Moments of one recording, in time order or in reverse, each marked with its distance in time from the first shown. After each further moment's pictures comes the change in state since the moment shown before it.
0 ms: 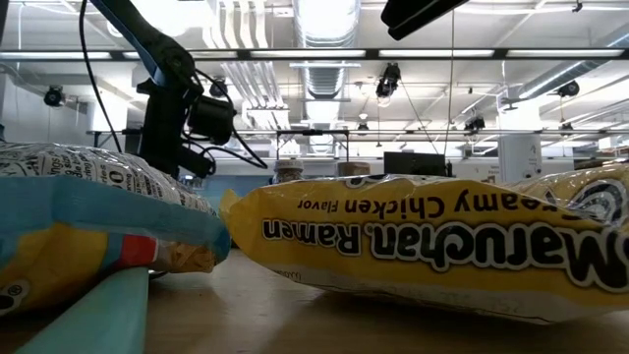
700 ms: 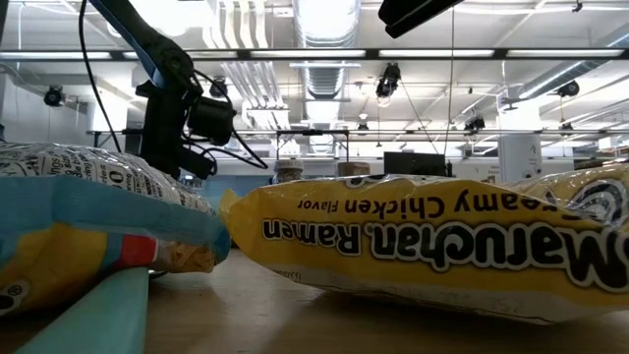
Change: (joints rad) left arm 0.000 0.000 -0.014 0.030 0.037 -0.025; right arm 0.000 0.000 0.000 0.015 0.000 -0.016
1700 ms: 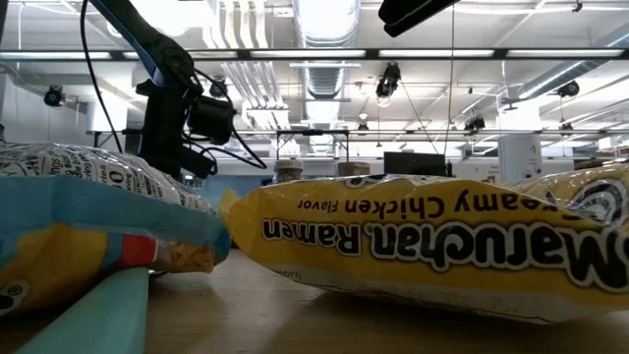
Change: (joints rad) left arm 0.000 -0.002 0.008 -0.019 -0.004 -0.050; right arm 0.000 0.000 0.000 0.003 -0.001 -0.026
